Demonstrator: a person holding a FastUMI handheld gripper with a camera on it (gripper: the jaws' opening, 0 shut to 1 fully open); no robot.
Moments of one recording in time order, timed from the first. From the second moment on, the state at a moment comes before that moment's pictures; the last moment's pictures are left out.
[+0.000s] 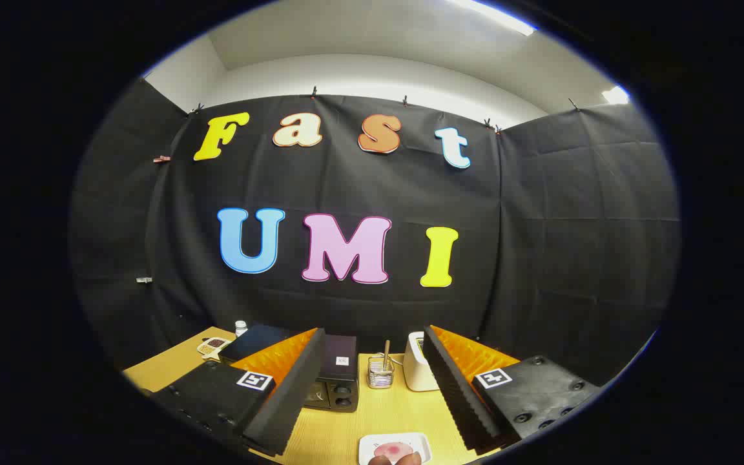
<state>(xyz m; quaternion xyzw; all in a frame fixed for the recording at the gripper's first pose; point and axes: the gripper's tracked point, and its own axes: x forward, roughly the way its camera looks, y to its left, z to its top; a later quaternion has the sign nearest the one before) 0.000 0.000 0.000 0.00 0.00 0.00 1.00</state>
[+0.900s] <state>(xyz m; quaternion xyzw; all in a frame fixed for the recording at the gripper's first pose) 0.000 0.004 0.003 0.00 -0.01 -0.01 1.00</state>
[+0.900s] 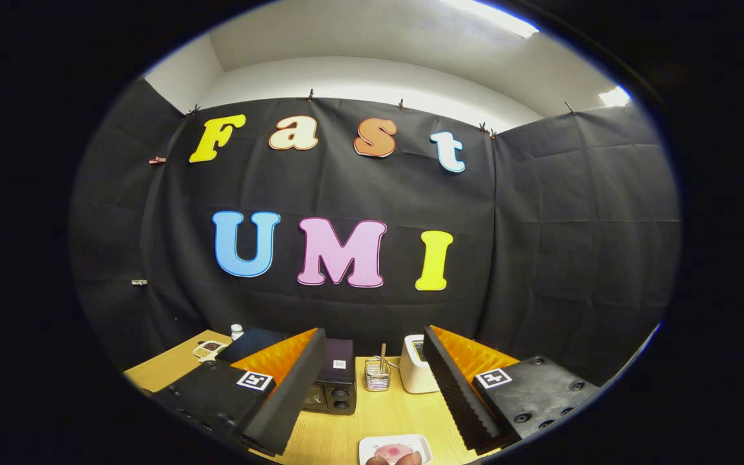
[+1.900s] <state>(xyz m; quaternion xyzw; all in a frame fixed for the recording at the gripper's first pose) 0.092 0.191 -0.117 0.05 0.13 0.06 0.99</state>
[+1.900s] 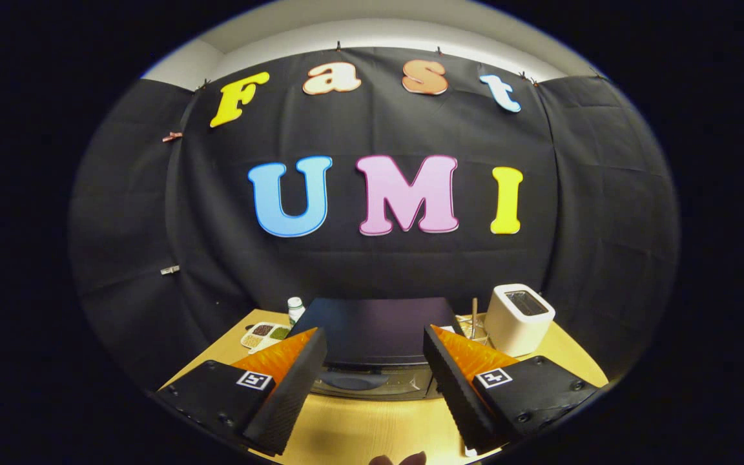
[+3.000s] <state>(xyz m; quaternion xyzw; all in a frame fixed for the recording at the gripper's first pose) 0.148 0.239 -0.268 0.03 0.30 0.03 0.95</state>
